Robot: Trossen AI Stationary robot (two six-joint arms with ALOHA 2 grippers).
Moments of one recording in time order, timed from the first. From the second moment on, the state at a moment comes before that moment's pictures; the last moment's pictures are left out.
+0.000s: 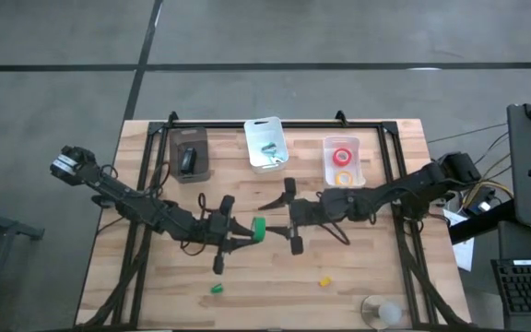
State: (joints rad) left arm -0.47 1.27 0.85 0.42 -0.37 -0.13; right arm 0.25 1.55 1.01 0.50 0.16 -0.05
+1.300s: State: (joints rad) left arm -0.46 1.19 0.85 0.06 -0.56 -0.23; right arm 0.24 1.40 1.15 -0.31 0.33 0.17
